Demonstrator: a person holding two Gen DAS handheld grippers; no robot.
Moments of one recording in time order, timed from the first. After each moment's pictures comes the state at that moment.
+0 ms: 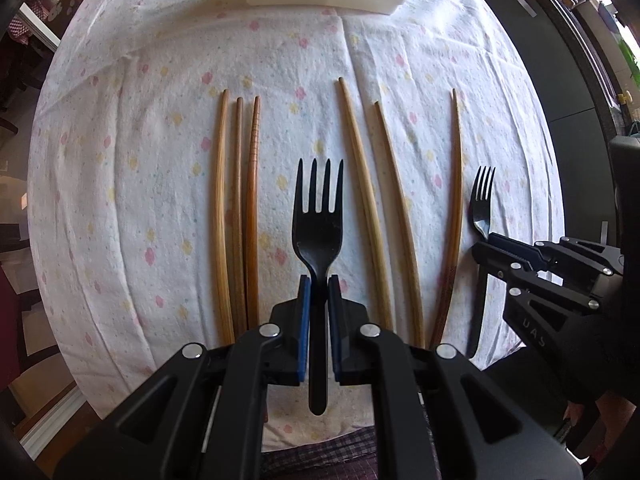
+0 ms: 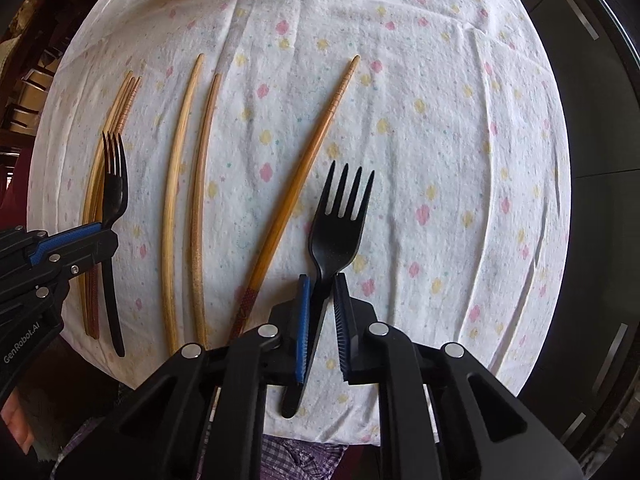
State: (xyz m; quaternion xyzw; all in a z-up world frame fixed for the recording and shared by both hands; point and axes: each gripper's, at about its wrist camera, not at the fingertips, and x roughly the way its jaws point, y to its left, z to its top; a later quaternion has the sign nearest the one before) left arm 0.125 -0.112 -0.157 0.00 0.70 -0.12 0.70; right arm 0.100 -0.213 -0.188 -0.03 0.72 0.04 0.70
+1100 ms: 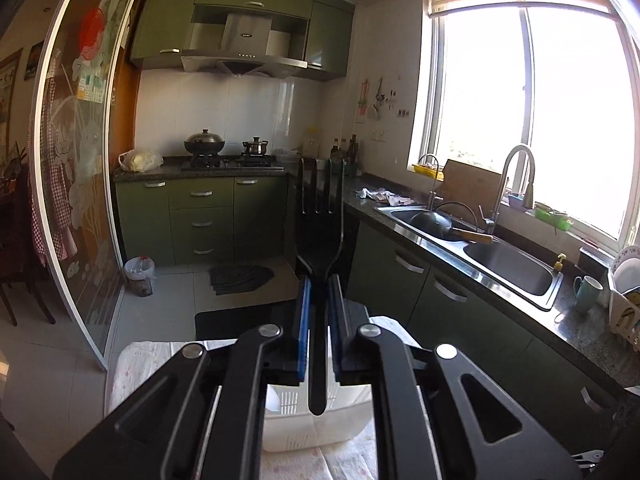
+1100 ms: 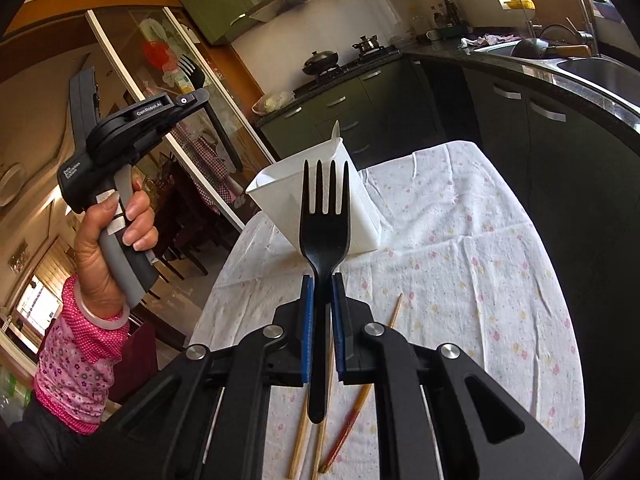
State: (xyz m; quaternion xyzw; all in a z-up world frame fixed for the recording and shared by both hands) left arm 0.208 -0.101 0.081 -0.02 0.18 -0.16 0.97; right arm 0.018 -0.309 -0.040 0.21 0.32 0.17 0.91
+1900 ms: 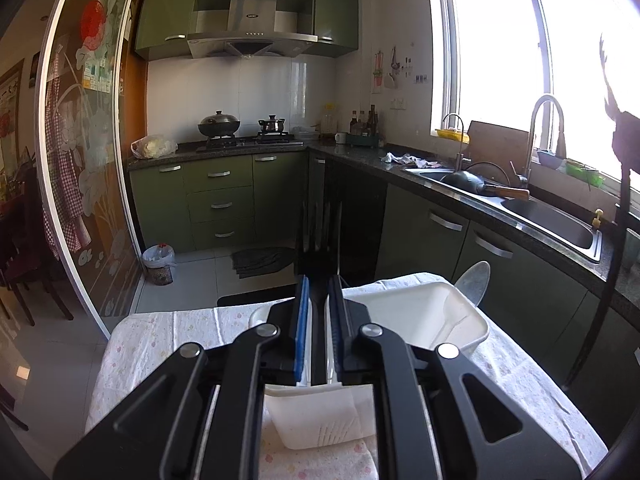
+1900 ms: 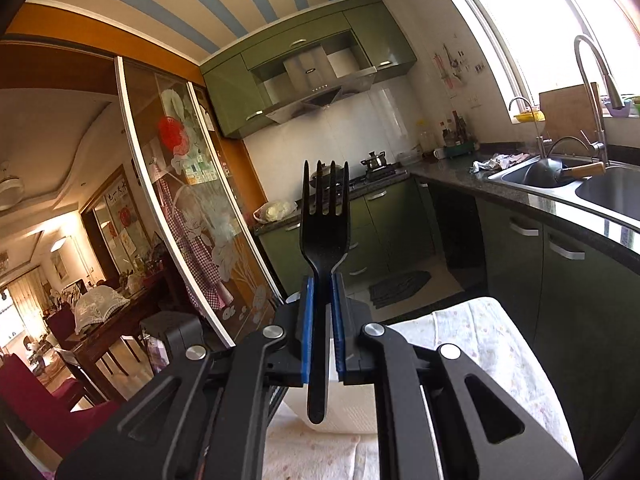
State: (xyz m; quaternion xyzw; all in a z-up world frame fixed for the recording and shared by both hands) left arm 0.243 -0.108 -0.032 0.01 0.20 -0.13 0.97; right arm 0.119 -0.260 0.061 0.18 0.11 0.11 0.97
